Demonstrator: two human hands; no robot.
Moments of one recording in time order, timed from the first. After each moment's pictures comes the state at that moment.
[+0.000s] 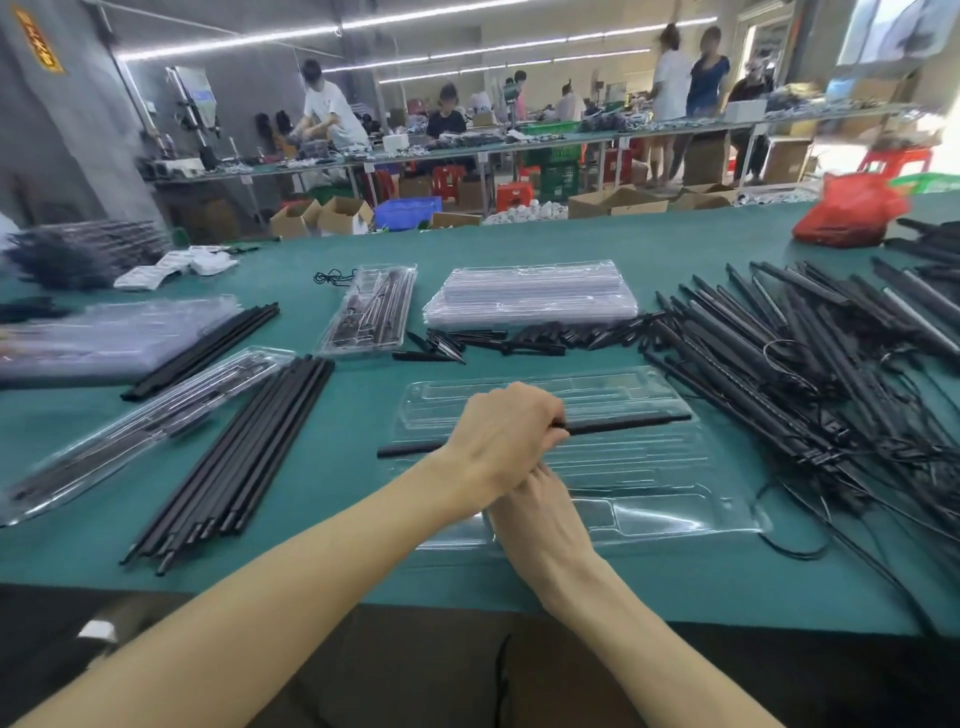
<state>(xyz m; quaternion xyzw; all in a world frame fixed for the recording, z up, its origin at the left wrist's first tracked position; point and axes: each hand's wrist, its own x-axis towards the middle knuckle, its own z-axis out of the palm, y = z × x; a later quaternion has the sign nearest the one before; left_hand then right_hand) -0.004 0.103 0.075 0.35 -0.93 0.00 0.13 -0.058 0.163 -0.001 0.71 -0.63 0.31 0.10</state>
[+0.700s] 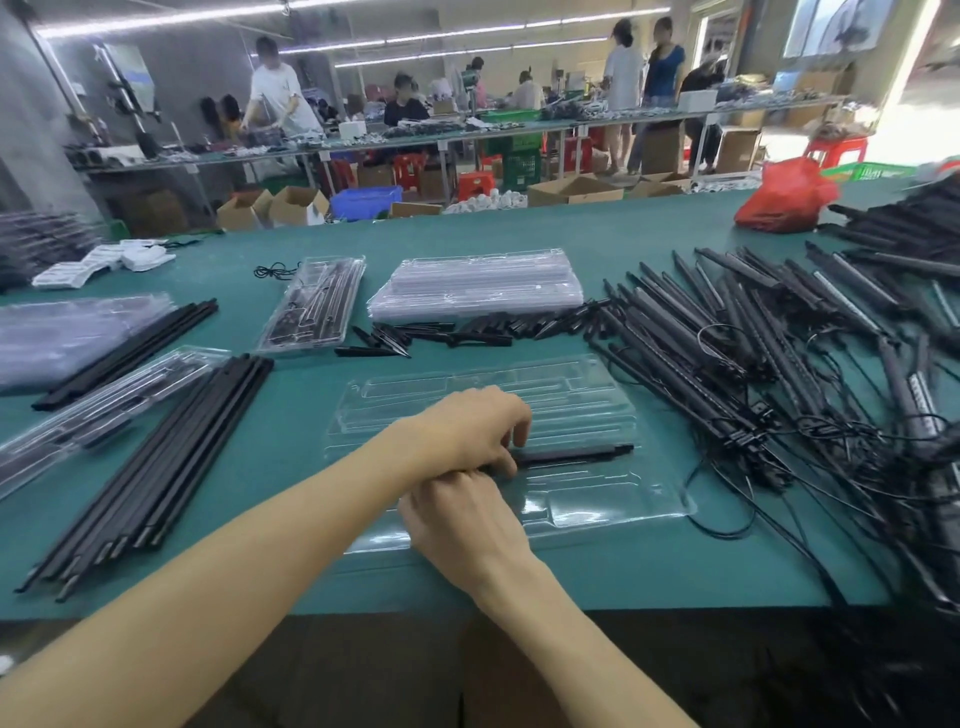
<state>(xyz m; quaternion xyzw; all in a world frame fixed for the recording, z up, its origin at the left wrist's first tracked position) -0.046 0.067 0.058 0.32 -0.94 -0.09 -0.05 -0.064 0.160 -0.005 0.75 -0.61 0.26 0.05</state>
